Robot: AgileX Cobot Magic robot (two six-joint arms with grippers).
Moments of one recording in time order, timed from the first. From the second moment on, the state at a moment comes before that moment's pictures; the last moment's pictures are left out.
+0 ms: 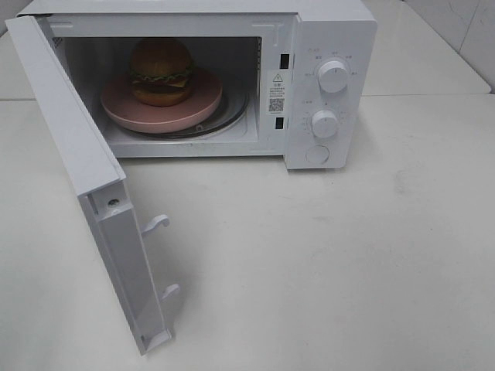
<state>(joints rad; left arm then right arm) 0.06 0.17 -0.54 -0.19 0.96 0.16 0.09 0.00 -0.51 -0.06 1.05 0.13</state>
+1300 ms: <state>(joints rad) 0.01 0.96 -0.29 -0.17 -0.31 0.32 0.09 0.00 -0.51 -0.06 1.05 0.13</state>
